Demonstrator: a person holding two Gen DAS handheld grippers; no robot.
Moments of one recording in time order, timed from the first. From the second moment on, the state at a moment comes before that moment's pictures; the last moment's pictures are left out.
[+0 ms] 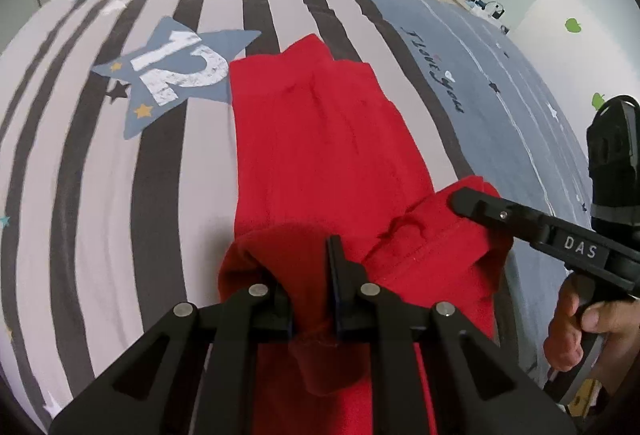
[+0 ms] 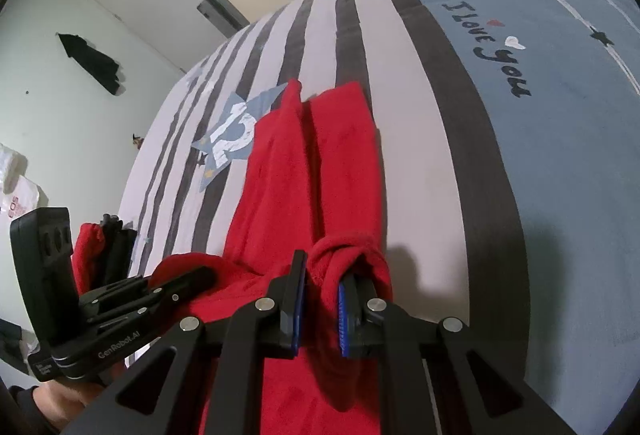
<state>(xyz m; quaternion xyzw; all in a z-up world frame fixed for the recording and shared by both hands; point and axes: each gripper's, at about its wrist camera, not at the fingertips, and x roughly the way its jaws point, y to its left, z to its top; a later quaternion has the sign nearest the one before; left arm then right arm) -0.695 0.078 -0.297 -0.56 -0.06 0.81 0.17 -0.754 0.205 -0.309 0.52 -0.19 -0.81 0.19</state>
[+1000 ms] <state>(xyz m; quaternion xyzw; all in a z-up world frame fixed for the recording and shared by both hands) -0.622 0.067 -0.307 -0.49 -0.02 0.85 0.19 -0.671 0.169 -0.321 0.49 -0.07 -0.83 0.25</state>
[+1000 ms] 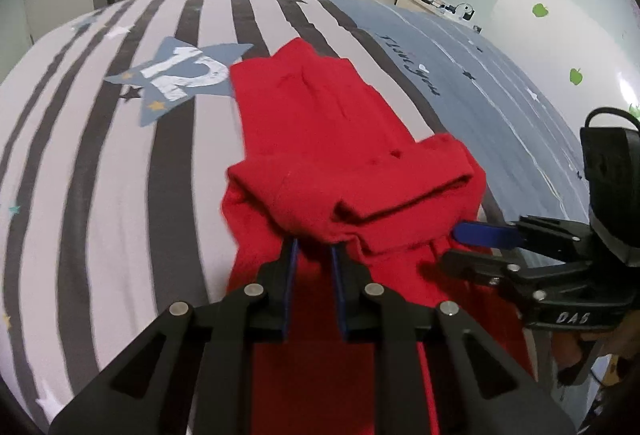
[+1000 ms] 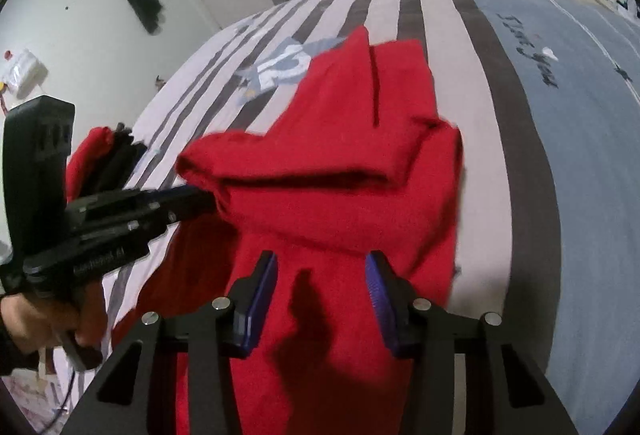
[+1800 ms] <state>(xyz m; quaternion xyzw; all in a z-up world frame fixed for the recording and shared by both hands) -0.713 0.055 -0.334 -0.49 -0.05 0.85 0.20 -0.771 0.225 -0.338 0.49 -0.09 -0.85 0.19</state>
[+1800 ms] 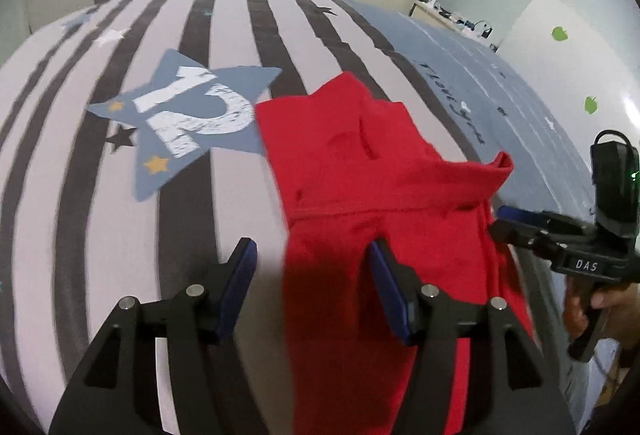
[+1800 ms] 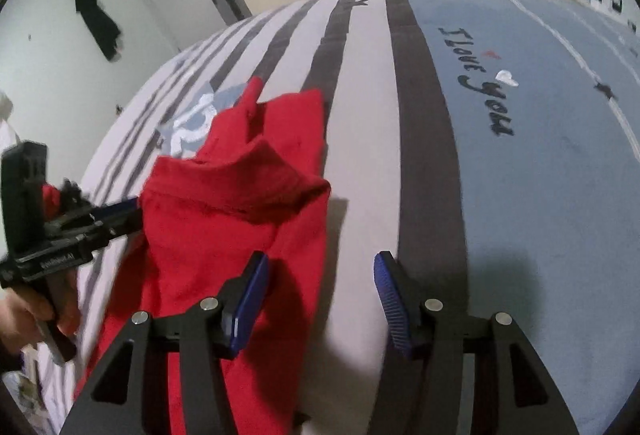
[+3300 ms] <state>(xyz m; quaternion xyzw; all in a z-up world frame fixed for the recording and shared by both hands) -0.726 0.075 -0.306 -0.42 -0.01 0.90 0.15 -0.805 0.183 -0.300 0.45 -0.06 -0.87 0.17</state>
